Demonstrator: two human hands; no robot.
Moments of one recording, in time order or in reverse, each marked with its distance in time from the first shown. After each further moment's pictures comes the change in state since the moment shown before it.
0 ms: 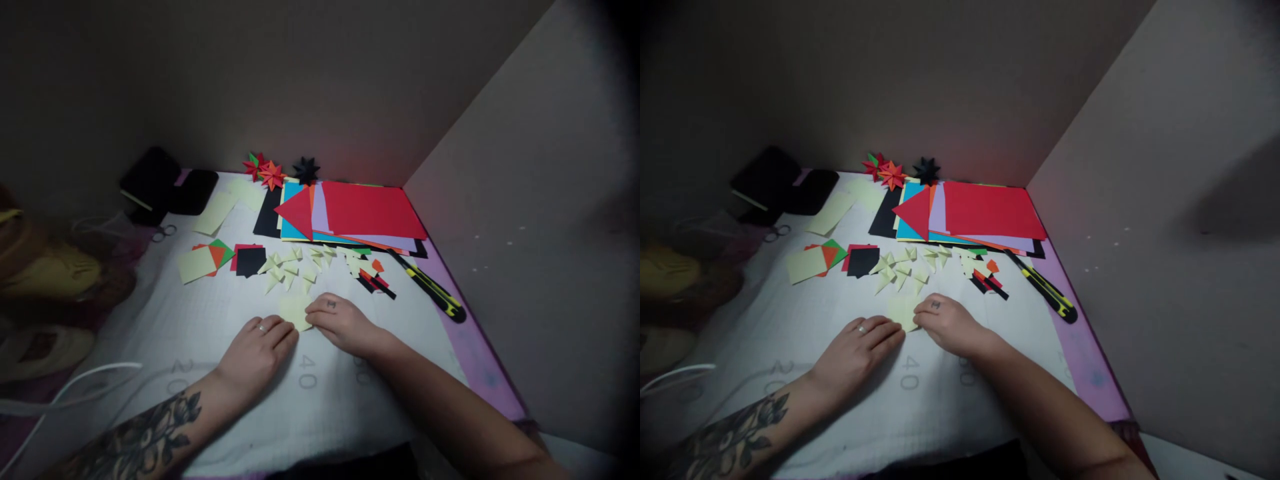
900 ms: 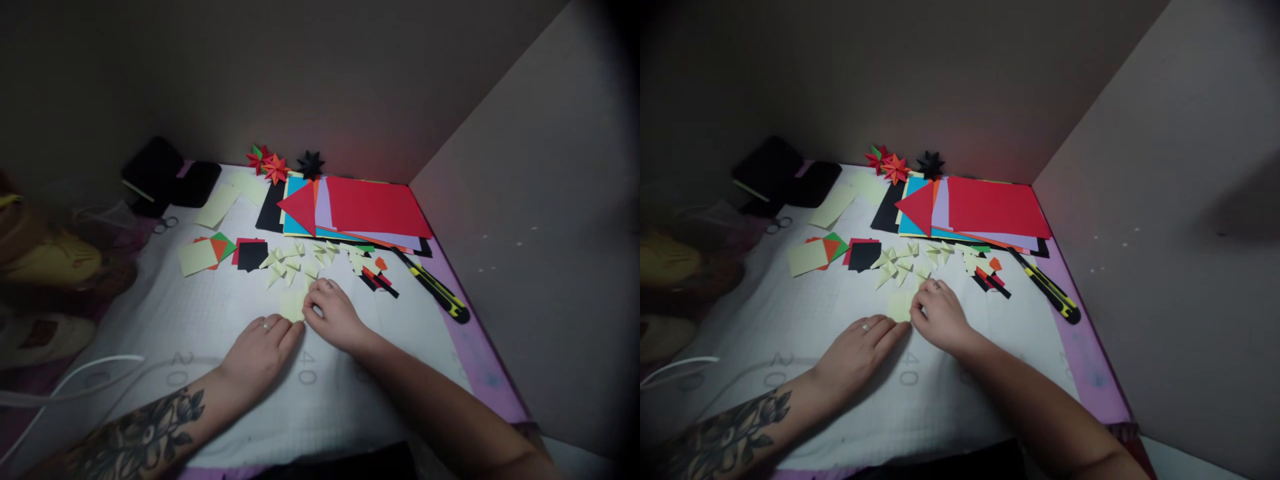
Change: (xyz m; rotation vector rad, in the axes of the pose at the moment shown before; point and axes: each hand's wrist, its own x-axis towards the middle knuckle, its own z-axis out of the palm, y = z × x) left_hand 0.001 0.010 0.003 0.011 -0.100 -0.078; right_hand 0.020 -0.015 0.018 -0.008 -0.023 0.523
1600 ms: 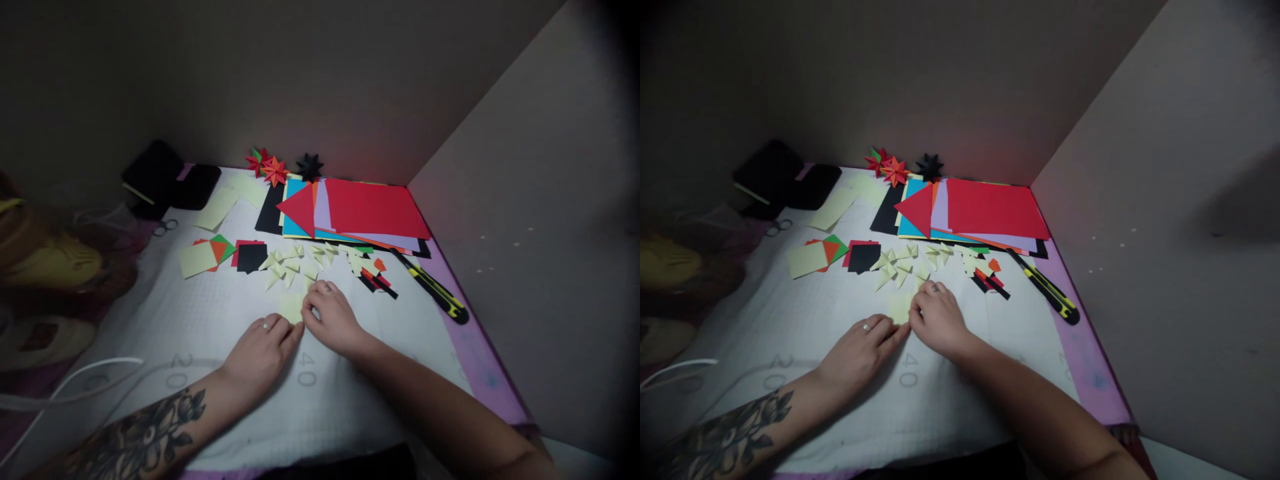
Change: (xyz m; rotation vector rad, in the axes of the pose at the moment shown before) left_hand 0.002 0.000 0.004 -0.020 0.022 0.015; right_hand -0.002 -0.004 0.004 -0.063 0.002 0.057
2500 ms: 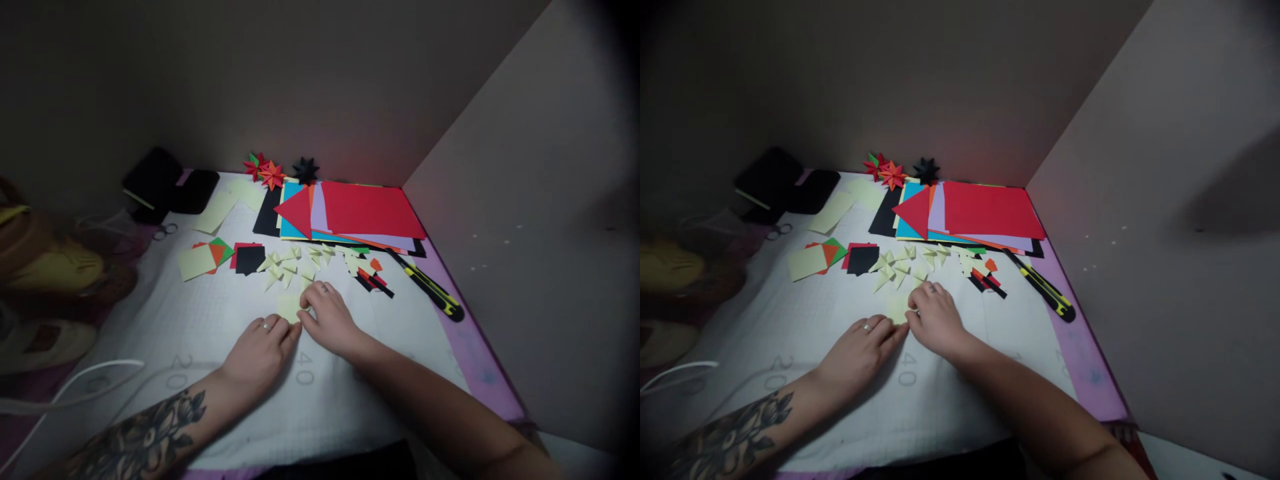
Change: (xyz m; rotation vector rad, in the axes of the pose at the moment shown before) left_hand 0.002 0.004 -0.006 0.134 -0.069 0.000; right_hand -0.003 -0.002 -0.001 -0.011 0.008 -0.003
